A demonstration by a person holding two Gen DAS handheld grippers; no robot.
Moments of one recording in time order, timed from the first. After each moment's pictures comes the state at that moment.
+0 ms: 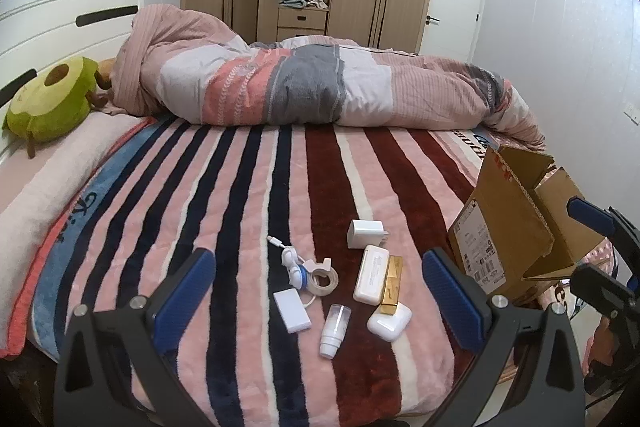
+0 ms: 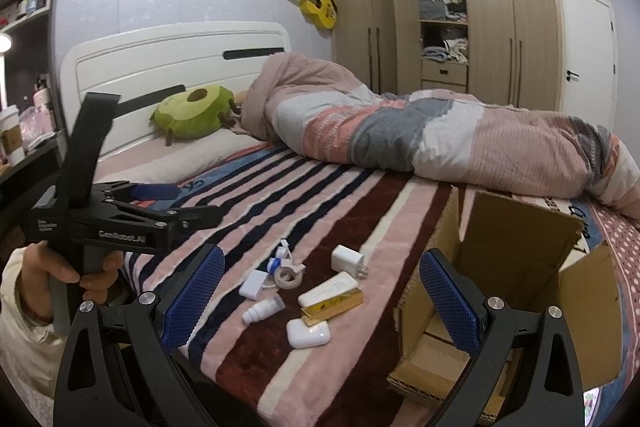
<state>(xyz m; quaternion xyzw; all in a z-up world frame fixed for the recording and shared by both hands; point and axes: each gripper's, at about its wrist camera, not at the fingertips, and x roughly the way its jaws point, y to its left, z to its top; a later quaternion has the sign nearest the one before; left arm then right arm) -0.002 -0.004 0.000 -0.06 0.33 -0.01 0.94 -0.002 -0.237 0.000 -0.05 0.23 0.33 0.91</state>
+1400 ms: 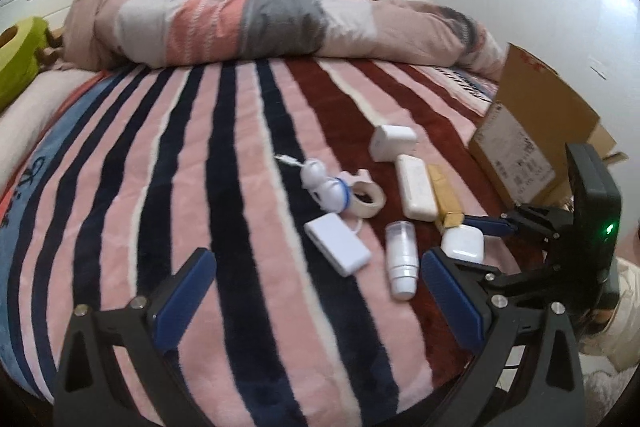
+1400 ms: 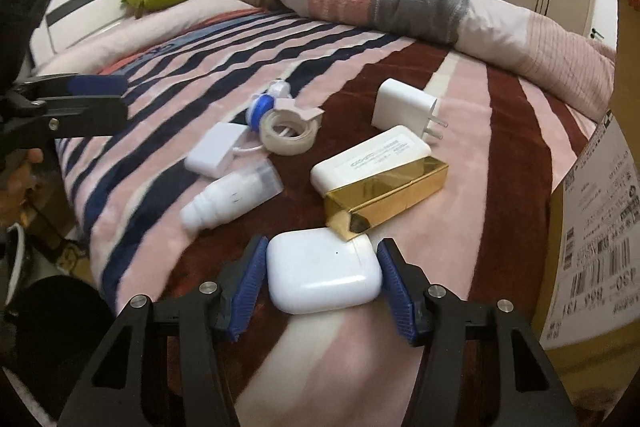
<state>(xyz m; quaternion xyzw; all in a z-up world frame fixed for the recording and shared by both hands) 0.013 0.055 -0.112 -0.03 0.39 -0.12 0.91 0.045 -0.143 -0.179 -0.14 0.39 0.30 0.86</state>
